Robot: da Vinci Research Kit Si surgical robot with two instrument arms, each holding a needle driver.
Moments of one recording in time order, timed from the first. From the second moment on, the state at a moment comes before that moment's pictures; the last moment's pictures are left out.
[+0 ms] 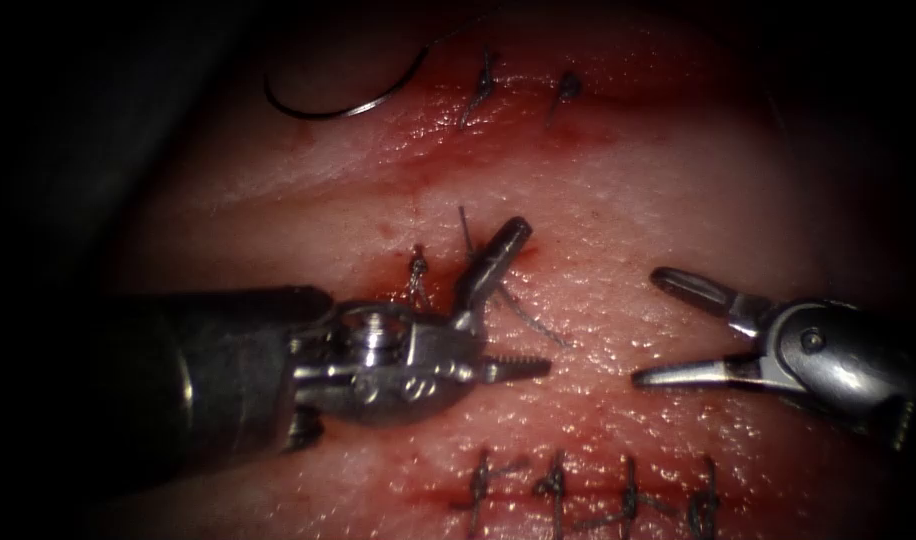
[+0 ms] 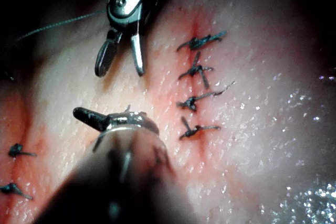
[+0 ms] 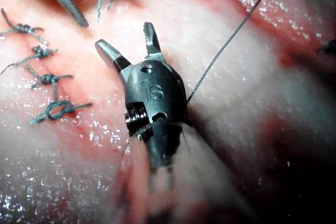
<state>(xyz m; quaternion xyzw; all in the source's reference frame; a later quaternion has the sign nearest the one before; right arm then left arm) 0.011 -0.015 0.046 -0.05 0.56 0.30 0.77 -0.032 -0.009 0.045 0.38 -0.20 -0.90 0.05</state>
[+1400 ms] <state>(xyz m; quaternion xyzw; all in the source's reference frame) 0.018 -0.012 0.051 -0.05 0.66 0.10 0.75 -0.031 -0.008 0.044 0.35 -0.19 -0.92 0.07</state>
